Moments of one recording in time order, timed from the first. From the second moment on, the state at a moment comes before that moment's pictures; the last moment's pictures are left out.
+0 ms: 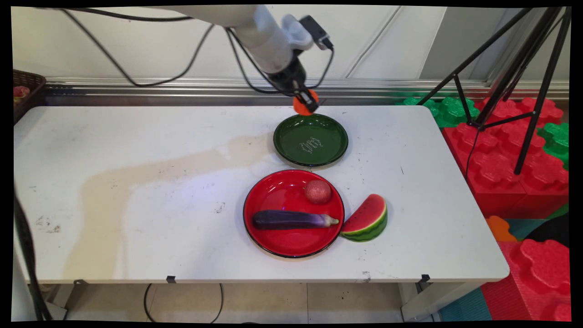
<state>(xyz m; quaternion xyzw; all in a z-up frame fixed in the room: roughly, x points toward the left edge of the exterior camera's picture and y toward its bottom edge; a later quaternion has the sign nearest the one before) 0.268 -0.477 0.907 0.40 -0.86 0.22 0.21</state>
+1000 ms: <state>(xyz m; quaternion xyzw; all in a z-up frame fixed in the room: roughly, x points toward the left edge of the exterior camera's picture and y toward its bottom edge) 0.368 -0.368 0.927 0.42 -0.87 0.22 0.14</state>
